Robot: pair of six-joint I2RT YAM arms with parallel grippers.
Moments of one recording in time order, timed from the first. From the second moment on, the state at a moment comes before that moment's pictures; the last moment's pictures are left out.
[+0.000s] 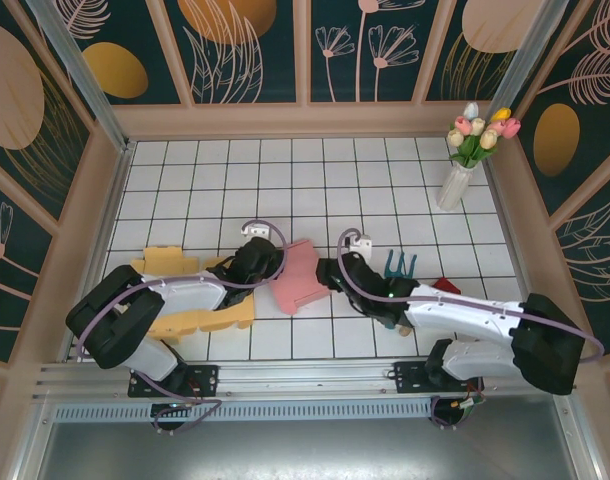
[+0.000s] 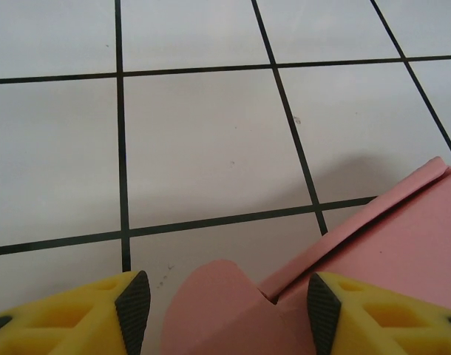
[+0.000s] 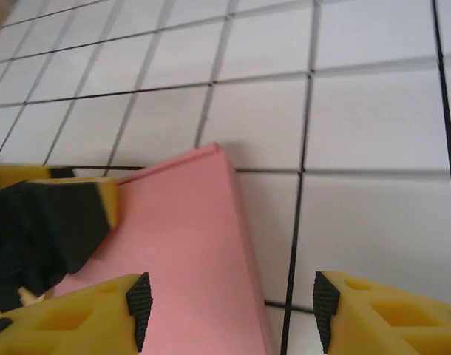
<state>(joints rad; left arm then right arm) -0.76 1.52 0.57 0.22 -0.37 -0.51 1.05 1.21 0.60 -0.15 0.46 1.00</state>
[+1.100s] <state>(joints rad) -0.77 1.30 0.48 0.25 -0.32 -0.60 1.07 1.52 0.69 -0.16 0.45 1.38</state>
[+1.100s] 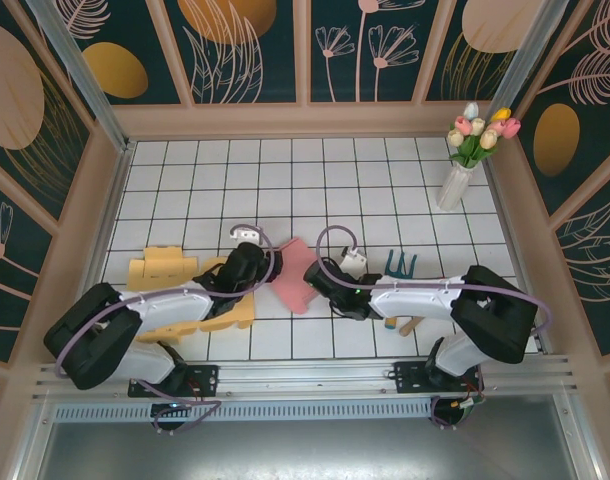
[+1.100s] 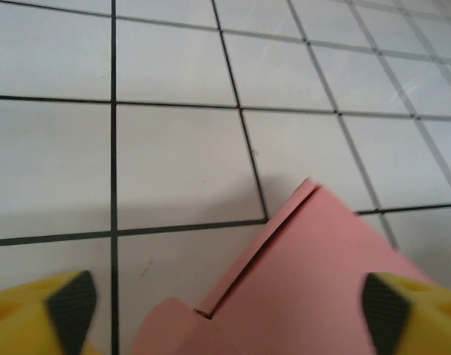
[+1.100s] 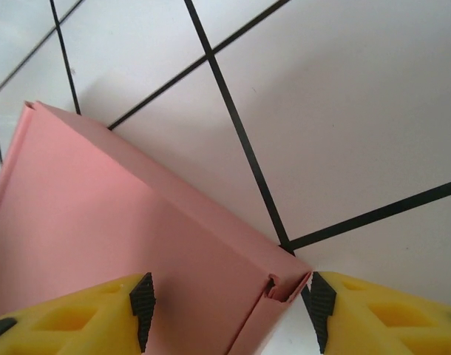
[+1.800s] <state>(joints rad) -0.77 1.41 0.62 -0.10 -0.24 -0.70 1.00 1.49 0.69 -0.10 0.36 1.02</state>
